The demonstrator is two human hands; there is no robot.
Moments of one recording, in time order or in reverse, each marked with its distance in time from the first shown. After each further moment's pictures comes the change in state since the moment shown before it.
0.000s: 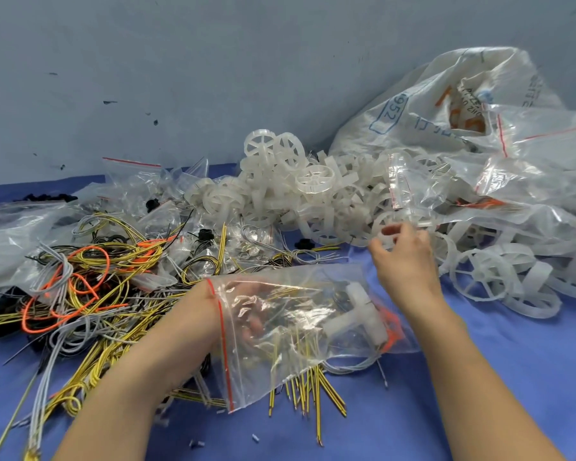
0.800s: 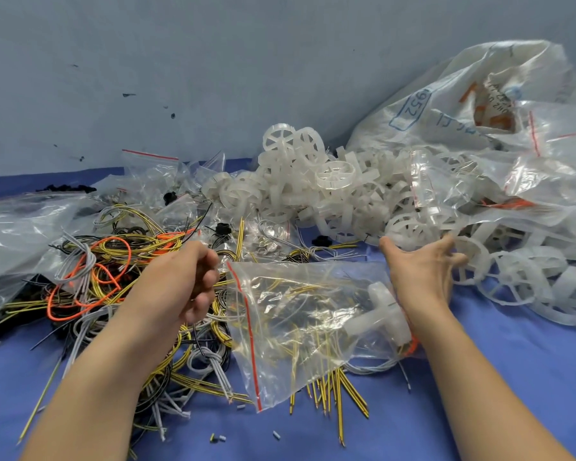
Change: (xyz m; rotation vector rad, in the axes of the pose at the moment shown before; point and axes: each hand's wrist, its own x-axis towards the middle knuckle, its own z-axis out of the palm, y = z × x) left_hand -0.003 0.012 -0.038 -0.198 0.353 0.068; right_hand 0.005 0.007 0.032 0.065 0.201 0.271
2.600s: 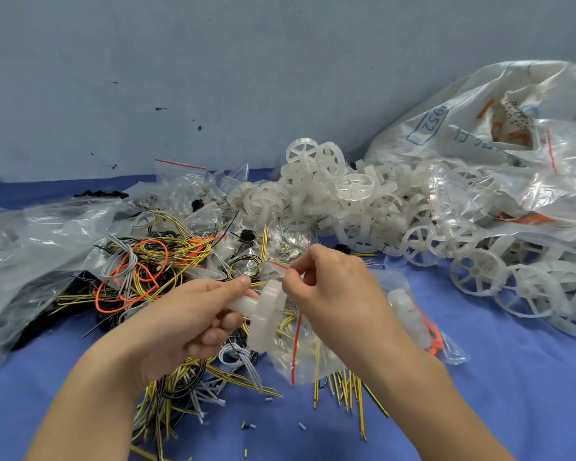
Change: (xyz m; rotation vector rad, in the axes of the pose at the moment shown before) left_hand -0.031 0.003 -0.028 0.100 -0.368 -0.202; right_hand -0.144 -0.086 -0.041 -0.031 -0.580 -0.683
